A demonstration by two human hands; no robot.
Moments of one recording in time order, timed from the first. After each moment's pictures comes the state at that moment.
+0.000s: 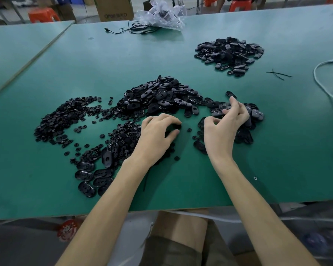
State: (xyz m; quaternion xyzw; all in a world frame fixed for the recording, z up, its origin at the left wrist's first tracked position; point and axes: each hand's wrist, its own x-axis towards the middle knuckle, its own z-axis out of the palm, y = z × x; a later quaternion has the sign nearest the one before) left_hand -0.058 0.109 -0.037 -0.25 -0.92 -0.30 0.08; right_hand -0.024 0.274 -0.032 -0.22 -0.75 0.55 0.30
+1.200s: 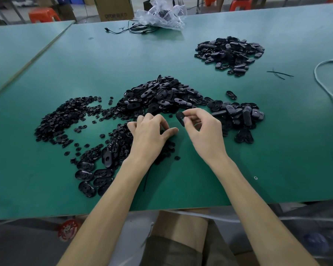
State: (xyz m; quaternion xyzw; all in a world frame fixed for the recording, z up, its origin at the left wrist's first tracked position) left_hand -0.062 0.107 -0.041 -0.13 -0.95 -0.27 0.11; right_hand -0.022 0.266 -0.036 -0.04 -0.84 0.50 0.21
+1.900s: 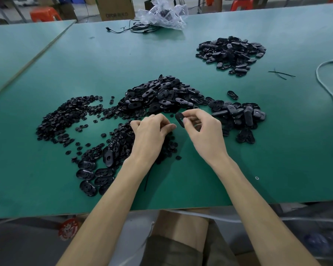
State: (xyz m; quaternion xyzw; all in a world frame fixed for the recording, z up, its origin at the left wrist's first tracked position) left_hand -0.056 0.107 -0.035 -0.13 -0.92 -0.35 0.10; right_hand -0.022 0.266 -0.038 -0.03 -0.84 0.50 0.20
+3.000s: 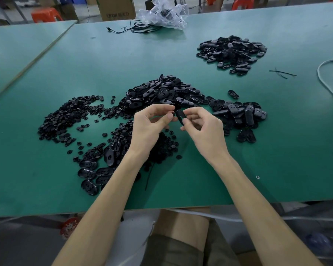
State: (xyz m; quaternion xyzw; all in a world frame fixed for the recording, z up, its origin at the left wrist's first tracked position) left_hand -0.059 0.103 -0.024 -0.13 -0.73 -0.67 0.03; right_hand -0.019 0.266 -0.034 -0.01 -0.81 0.56 0.19
